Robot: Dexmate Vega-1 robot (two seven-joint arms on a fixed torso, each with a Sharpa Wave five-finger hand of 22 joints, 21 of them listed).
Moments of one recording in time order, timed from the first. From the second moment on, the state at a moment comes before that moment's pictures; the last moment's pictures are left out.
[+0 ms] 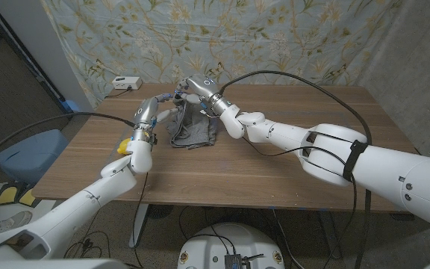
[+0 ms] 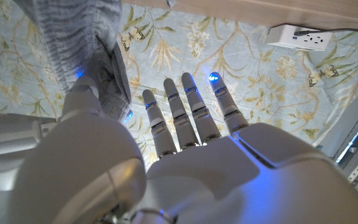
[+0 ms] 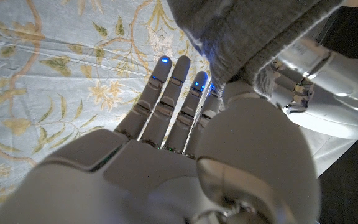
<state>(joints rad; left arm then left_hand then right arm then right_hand) 0.88 0.68 0.51 -1.51 0.35 -0.01 0.77 0.68 -0.05 0.11 -0.15 0.48 0.61 -0.17 0.27 0.19 0.61 -0.09 0.31 0.41 0.57 -0.05 0.32 0.29 0.14 0.16 0.86 0.20 -0.10 -0.03 -1.27 -0.59 -0.62 0.30 -0.83 1.00 0.14 0.27 -0.06 0.33 1.05 -0.11 0.32 0.18 0.87 -0.11 0.29 0.23 0.88 -0.11 0.30 0.54 0.55 -0.05 0.87 0.17</state>
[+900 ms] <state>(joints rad) 0.78 0.53 0.57 -1.33 0.42 -0.08 1.02 1.00 0.15 0.24 -0.16 0.31 1.02 -0.09 0.33 0.18 0.85 -0.19 0.43 0.45 0.71 -0.07 0.35 0.30 0.23 0.09 0.90 0.20 -0.08 -0.02 -1.30 -0.54 -0.62 0.32 -0.87 1.00 0.14 0.27 -0.07 0.31 1.05 -0.10 0.30 0.18 0.86 -0.10 0.27 0.24 0.89 -0.12 0.29 0.53 0.55 -0.05 0.87 0.17</state>
